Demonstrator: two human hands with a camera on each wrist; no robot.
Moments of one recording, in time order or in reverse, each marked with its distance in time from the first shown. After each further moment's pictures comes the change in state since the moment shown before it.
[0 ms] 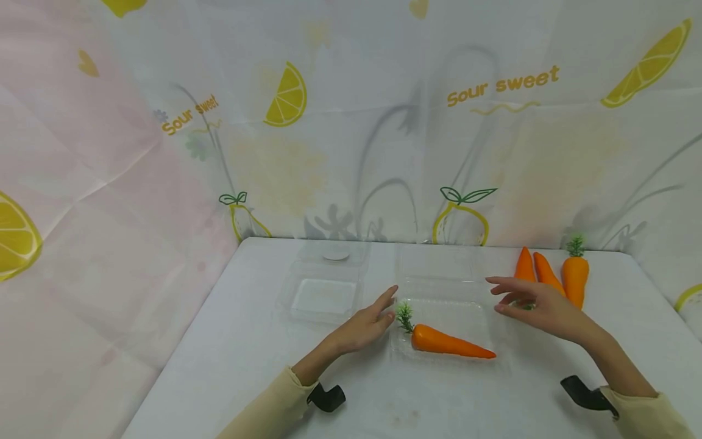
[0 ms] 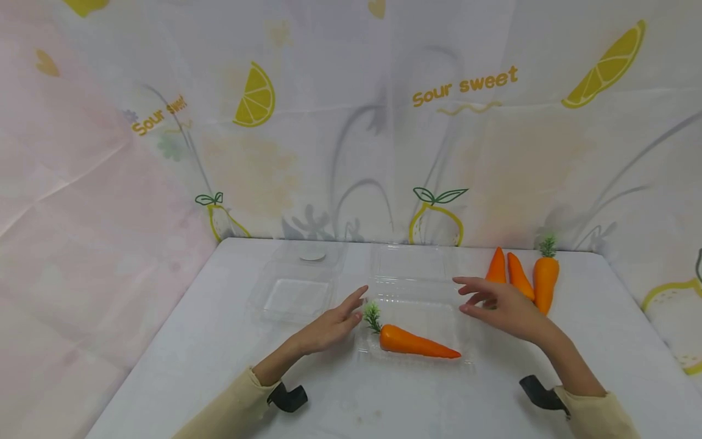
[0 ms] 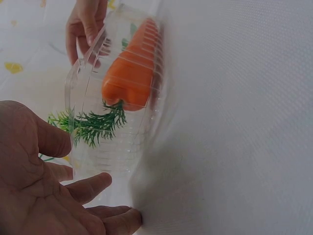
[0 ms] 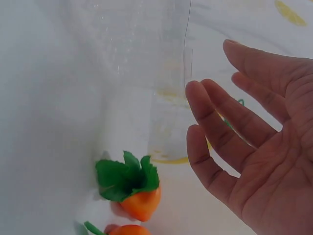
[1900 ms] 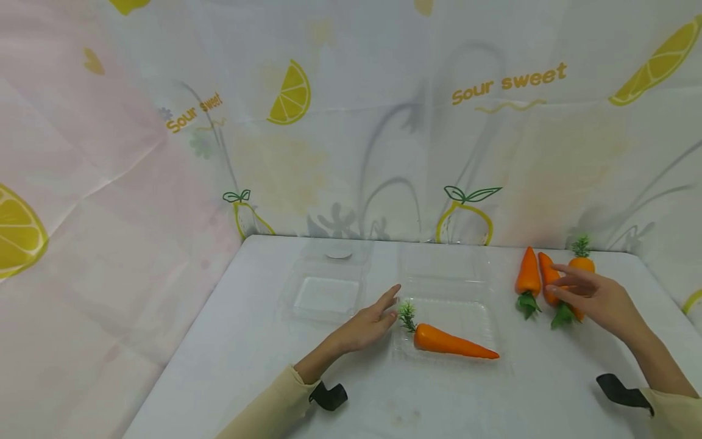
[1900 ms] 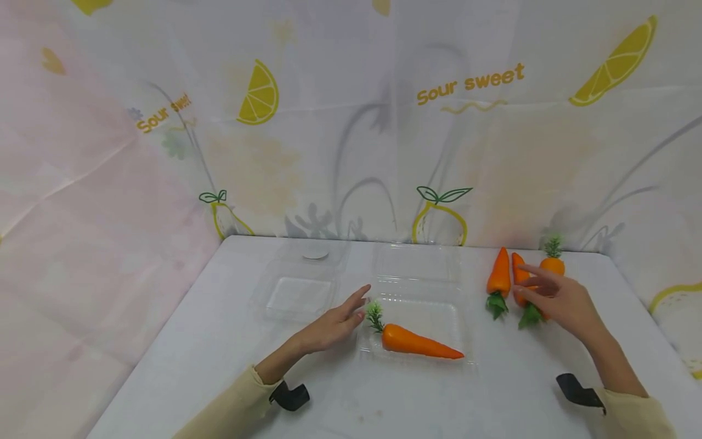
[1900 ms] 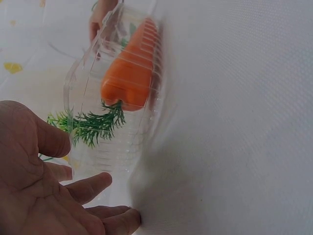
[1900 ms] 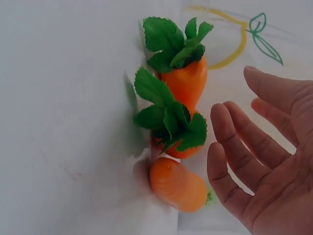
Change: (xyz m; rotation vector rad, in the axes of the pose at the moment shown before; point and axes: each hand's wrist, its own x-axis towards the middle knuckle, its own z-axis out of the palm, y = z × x) left_hand 0.001 -0.001 0.002 -0.004 0.006 -0.017; right_hand -0.035 0.058 -0.045 -0.095 0.242 0.315
